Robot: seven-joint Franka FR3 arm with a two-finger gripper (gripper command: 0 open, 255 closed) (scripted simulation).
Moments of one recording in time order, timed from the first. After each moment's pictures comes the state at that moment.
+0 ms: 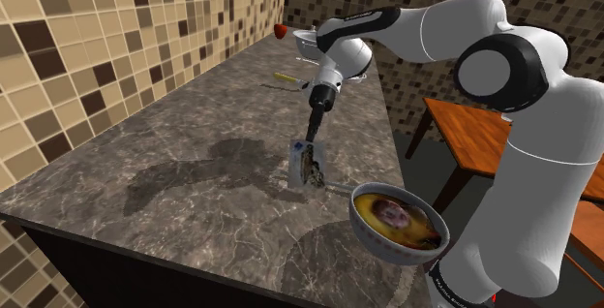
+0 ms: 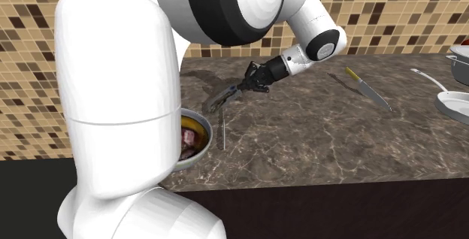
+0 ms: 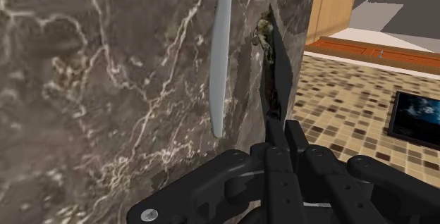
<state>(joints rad) 0.25 0.27 -0.41 -1.81 0.80 1.24 -0.96</state>
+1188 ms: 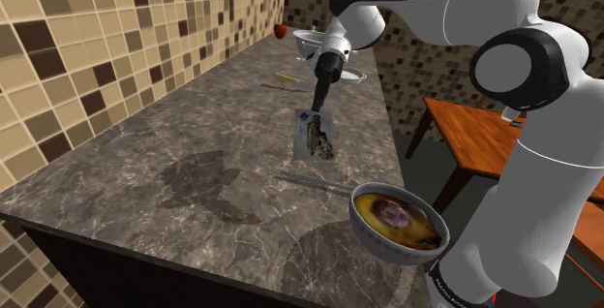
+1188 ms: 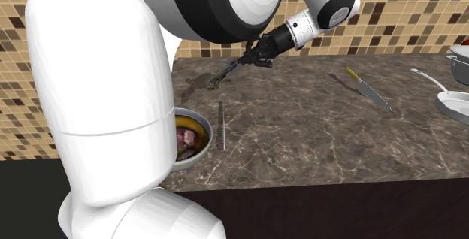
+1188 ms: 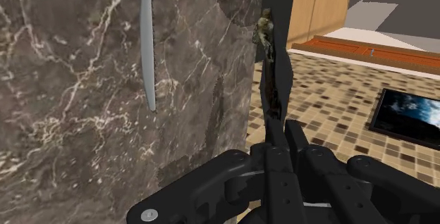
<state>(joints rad) 0.24 0.20 -0.42 -1.67 0.82 1.09 -0.81</state>
